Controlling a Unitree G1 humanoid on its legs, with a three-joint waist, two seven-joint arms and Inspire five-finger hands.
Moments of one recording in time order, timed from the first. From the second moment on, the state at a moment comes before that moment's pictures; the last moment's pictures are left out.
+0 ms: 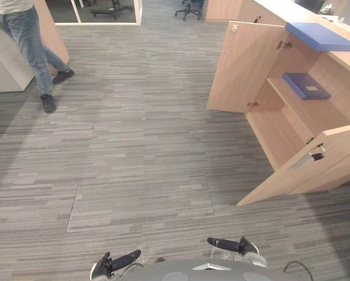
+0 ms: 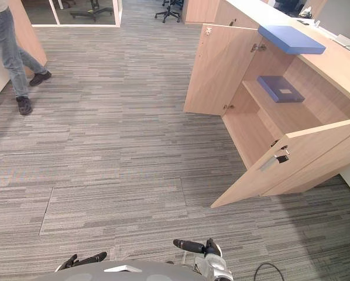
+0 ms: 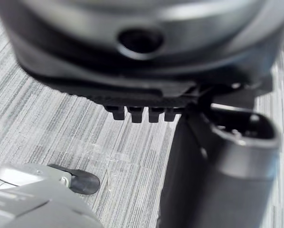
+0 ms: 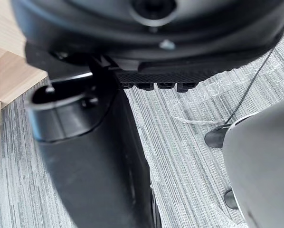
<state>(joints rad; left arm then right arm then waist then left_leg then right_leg) 0.19 0.13 0.10 1.13 -0.29 -0.13 0.08 0.01 -0.04 -0.15 1.16 0.12 -0.03 -0.09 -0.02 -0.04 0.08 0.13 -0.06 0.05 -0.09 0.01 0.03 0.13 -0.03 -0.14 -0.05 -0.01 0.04</state>
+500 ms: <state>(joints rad) 0.19 0.13 0.10 1.13 -0.26 -0.13 0.08 0.01 -0.04 -0.13 1.16 0.08 -0.03 -0.08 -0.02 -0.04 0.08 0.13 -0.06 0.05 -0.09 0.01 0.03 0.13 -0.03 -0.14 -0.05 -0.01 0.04</state>
